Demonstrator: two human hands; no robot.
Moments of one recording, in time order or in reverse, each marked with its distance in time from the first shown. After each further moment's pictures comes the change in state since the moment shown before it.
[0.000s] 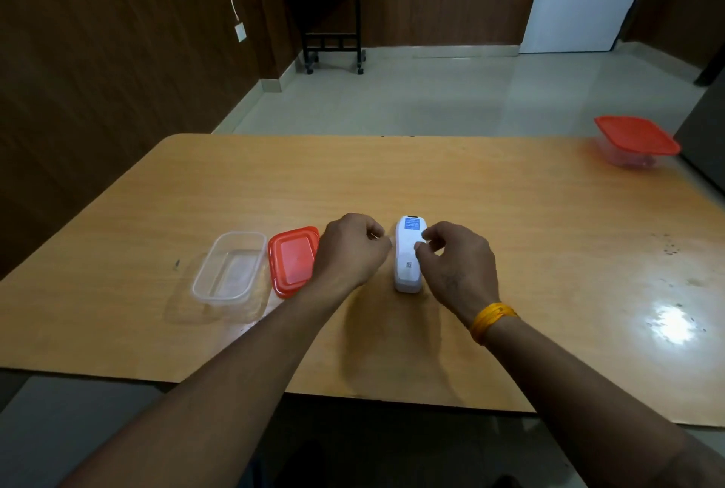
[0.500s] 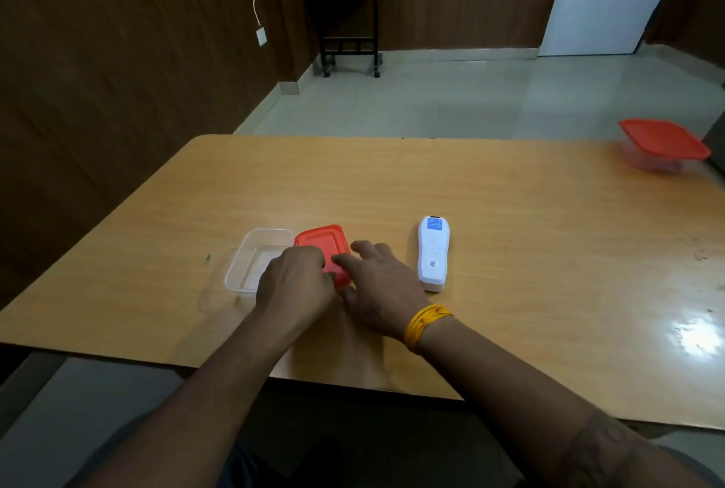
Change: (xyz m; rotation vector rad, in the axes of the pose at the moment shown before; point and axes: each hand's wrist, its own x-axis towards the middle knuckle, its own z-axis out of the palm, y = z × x) left_hand -0.045 -0.063 -0.064 0.572 0.033 -0.052; right_hand -0.041 -0.081 0.059 -0.306 -0.468 -0.511
